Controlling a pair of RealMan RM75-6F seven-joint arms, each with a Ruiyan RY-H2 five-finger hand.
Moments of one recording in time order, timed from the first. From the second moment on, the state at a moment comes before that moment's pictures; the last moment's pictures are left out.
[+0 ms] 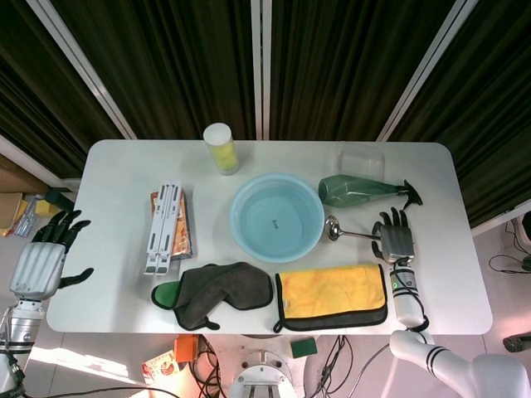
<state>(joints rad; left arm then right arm) -0.16 -1.12 -0.06 -1.65 1.50 1.45 0.09 0.46 -1.88 0.22 -0.84 -1.15 1.03 -0.22</state>
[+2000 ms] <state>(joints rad) -0.18 -1.12 -0.04 -1.66 1.48 1.40 0.10 0.34 -1.74 0.26 -1.13 -1.20 1.20 0.04</state>
